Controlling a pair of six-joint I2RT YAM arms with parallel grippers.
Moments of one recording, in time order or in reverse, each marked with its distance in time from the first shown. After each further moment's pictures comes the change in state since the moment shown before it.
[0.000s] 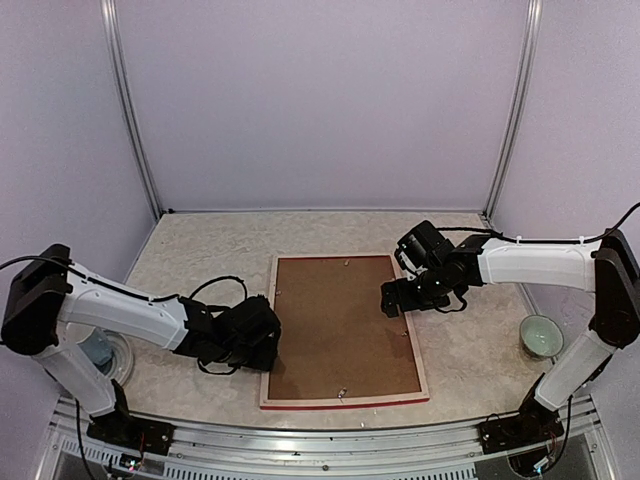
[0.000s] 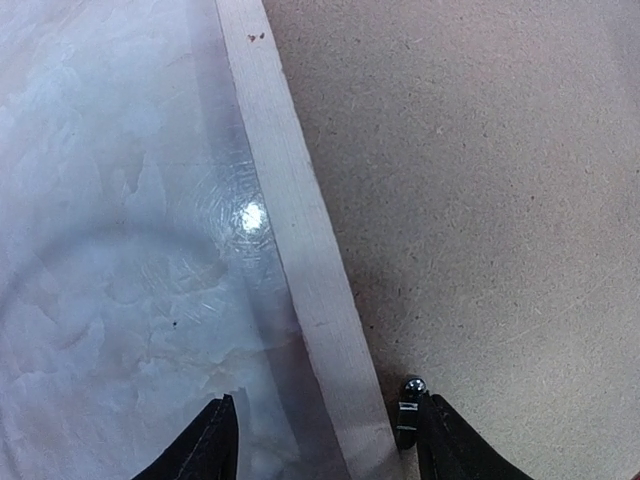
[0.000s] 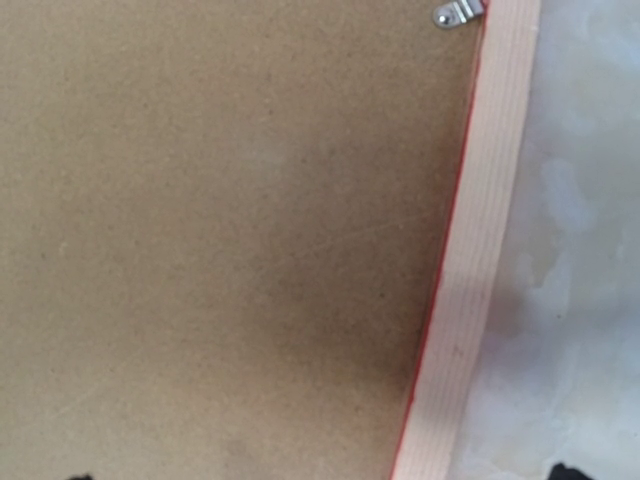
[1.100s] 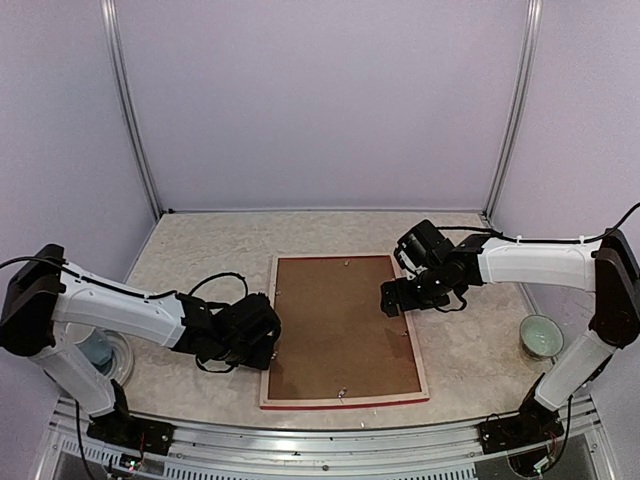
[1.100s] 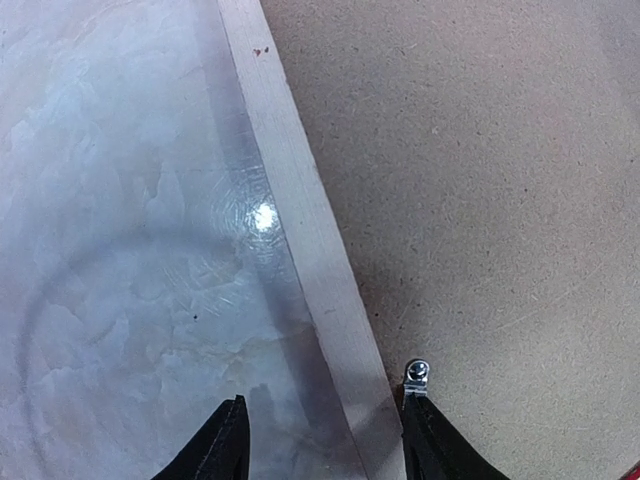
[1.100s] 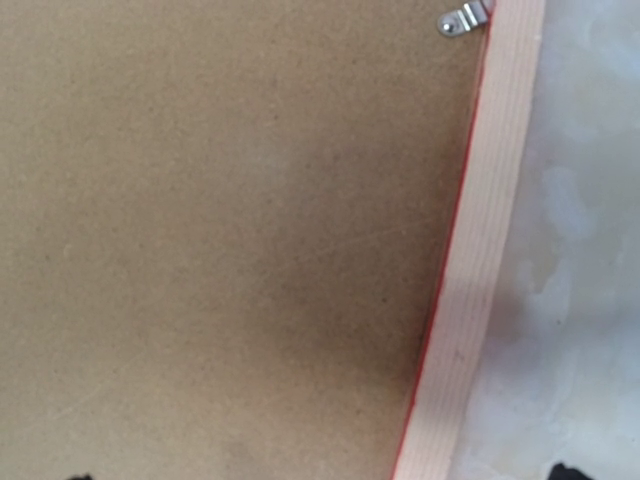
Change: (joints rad) left arm -0.006 -0.019 0.028 -0.067 -0.017 0.033; right arm 0.000 0.000 0.005 0.000 0.000 -0.010
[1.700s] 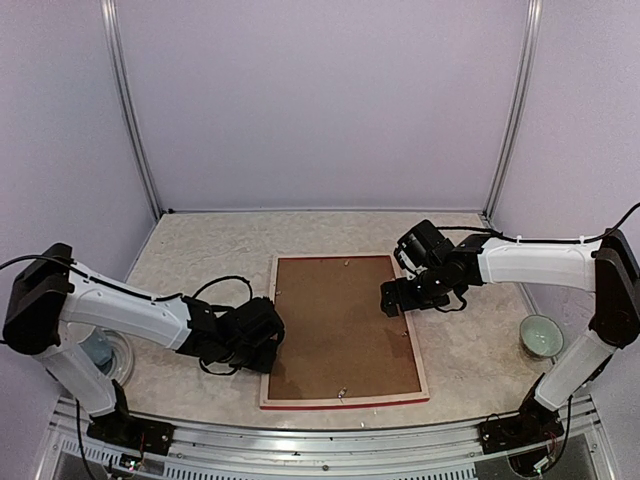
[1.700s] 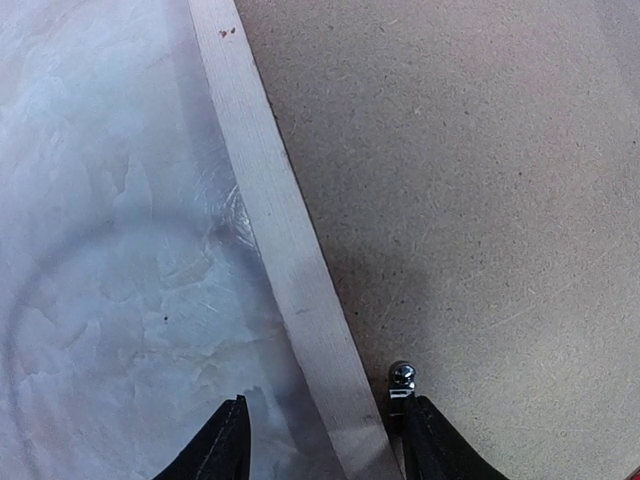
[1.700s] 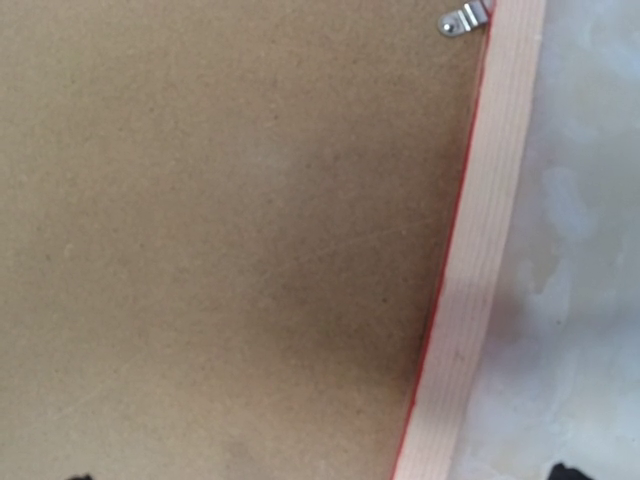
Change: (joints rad) left arm -0.006 0.037 0.000 0.028 0.024 0.012; right arm 0.000 0.000 0.000 0.000 0.000 0.000
